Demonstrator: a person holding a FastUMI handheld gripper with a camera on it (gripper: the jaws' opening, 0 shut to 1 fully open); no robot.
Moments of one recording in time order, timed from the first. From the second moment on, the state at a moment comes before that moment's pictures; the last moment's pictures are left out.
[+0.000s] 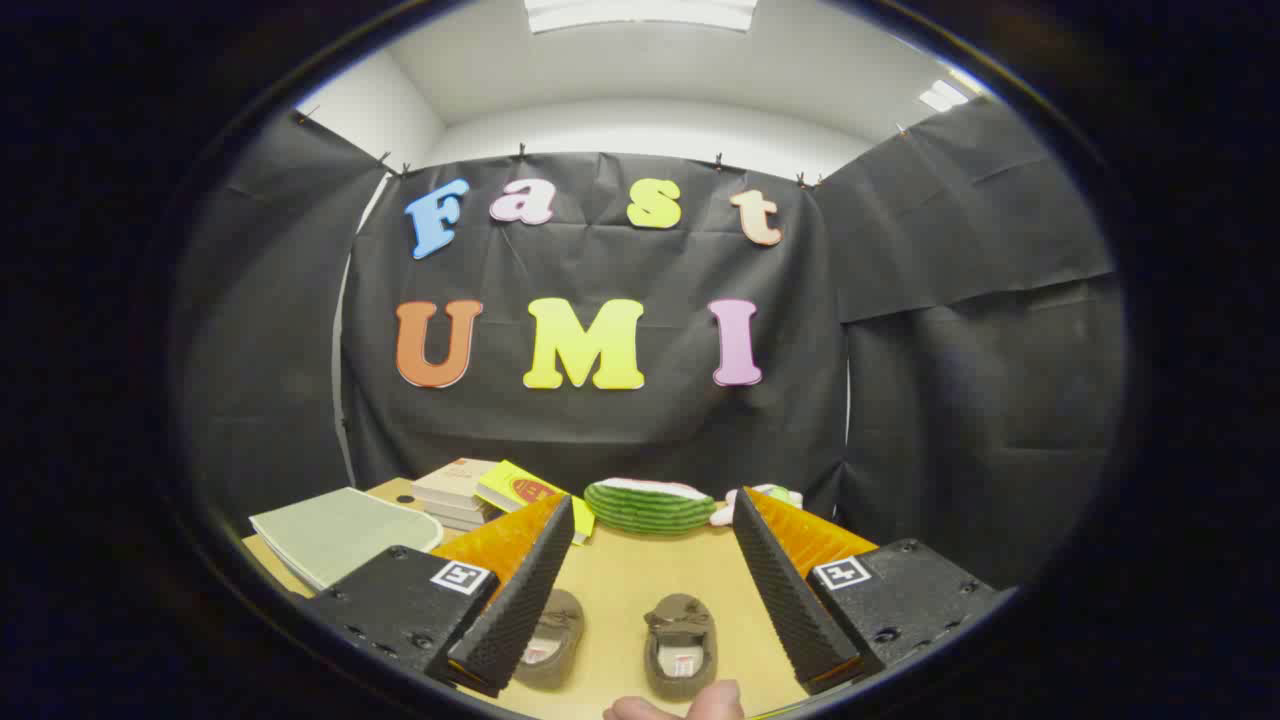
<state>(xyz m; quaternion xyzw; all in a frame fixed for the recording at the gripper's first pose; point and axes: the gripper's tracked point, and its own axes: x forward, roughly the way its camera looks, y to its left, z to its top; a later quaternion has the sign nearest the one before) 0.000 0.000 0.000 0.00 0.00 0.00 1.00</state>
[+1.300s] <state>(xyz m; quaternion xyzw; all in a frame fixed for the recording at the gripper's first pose) -0.004 0.018 -0.006 -0.01 0.02 0.01 1.00</state>
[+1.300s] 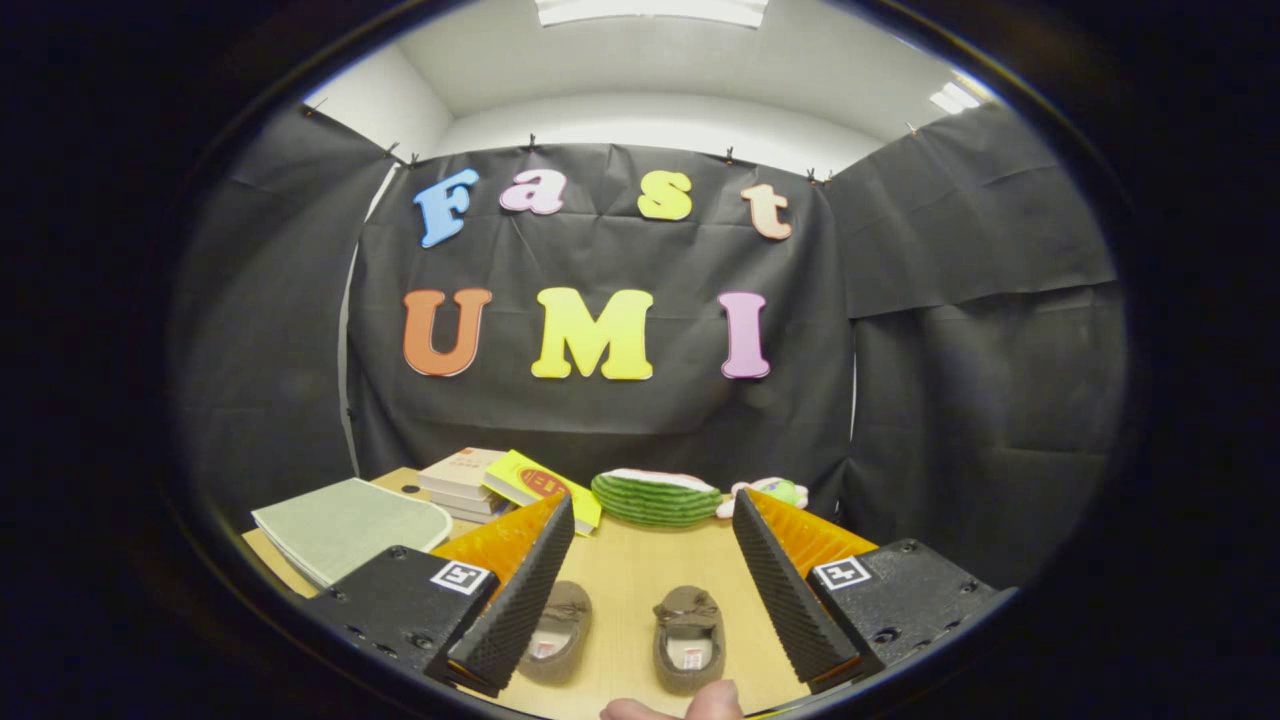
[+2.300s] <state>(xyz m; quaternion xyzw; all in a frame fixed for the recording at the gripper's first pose) 0.010 0.189 -0.082 0.11 0.19 0.29 0.93</state>
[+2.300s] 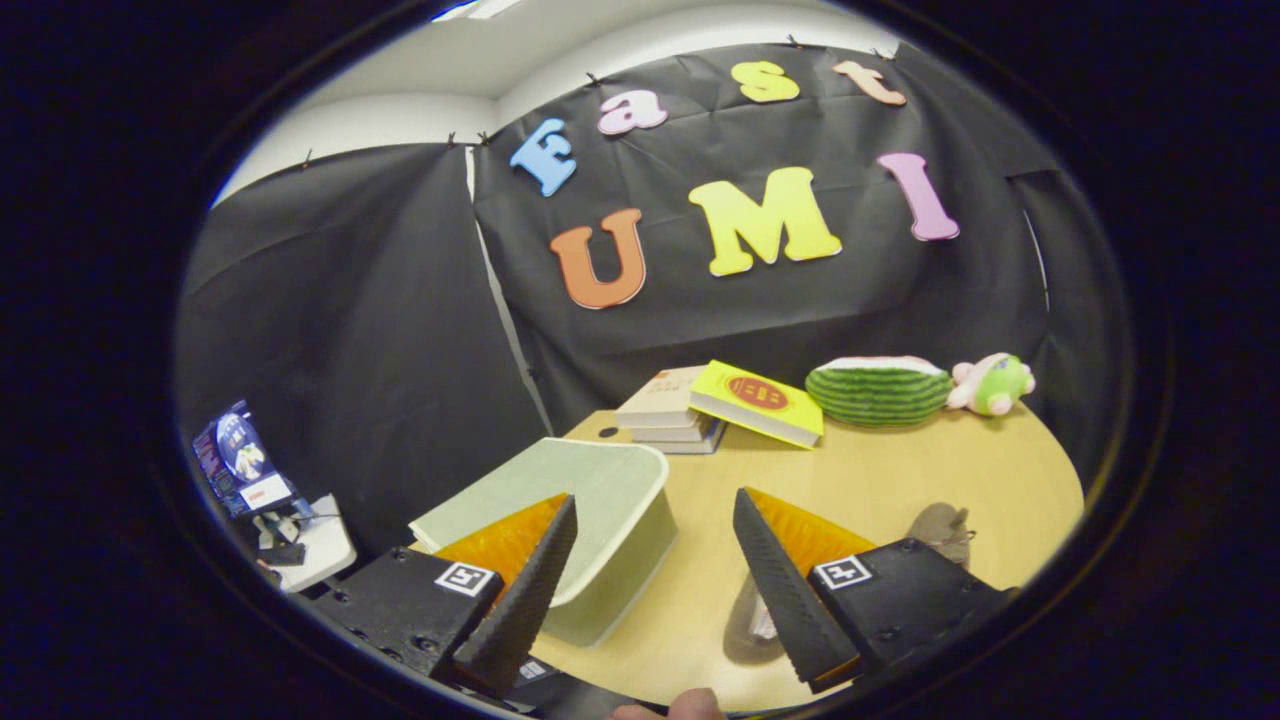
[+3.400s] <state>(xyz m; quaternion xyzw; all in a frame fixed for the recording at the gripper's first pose) 0.011 0.288 -0.166 0.28 0.38 0.38 0.79</state>
